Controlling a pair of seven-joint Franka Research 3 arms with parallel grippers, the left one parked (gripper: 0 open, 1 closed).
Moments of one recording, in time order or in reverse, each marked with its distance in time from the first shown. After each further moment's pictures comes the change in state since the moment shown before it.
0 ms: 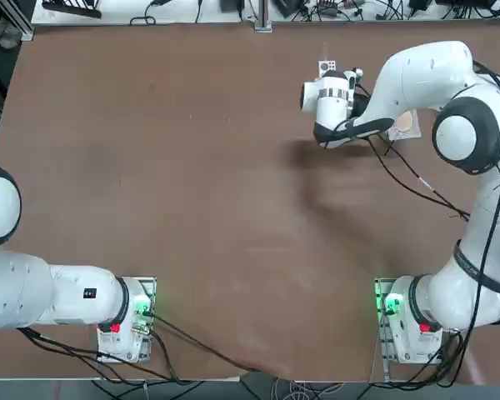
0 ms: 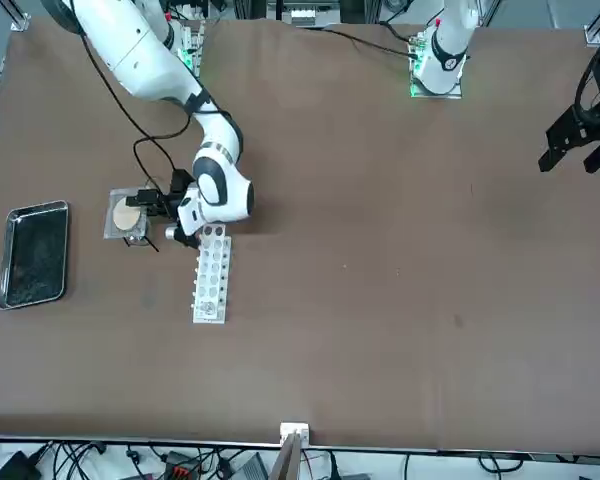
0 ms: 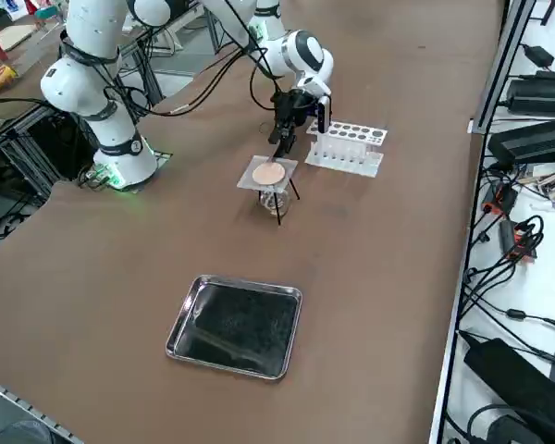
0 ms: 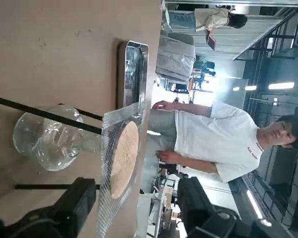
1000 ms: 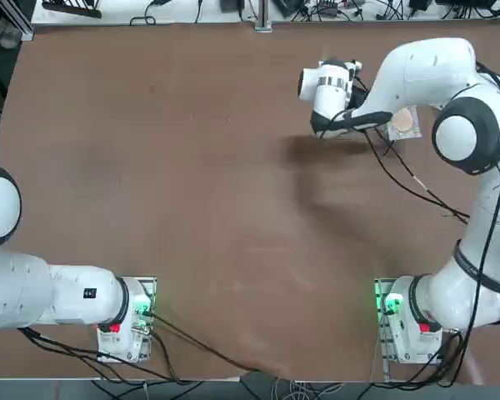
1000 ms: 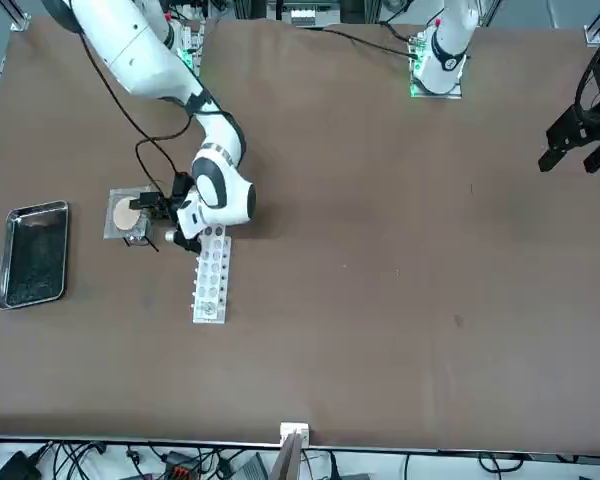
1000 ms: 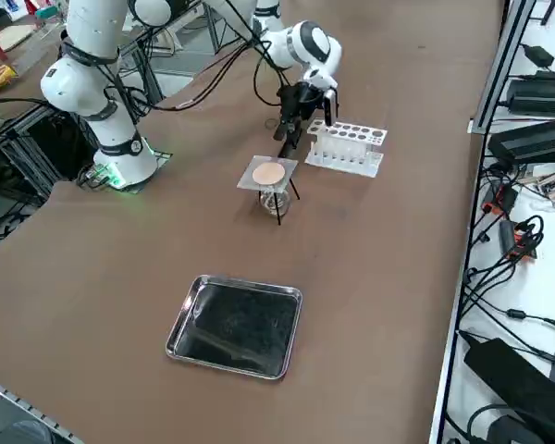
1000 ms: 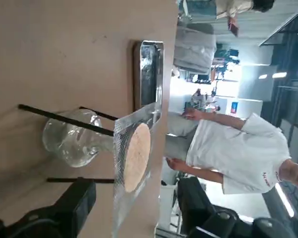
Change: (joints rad) arm 0.002 0.001 0.011 0.096 0.087 0.027 0.000
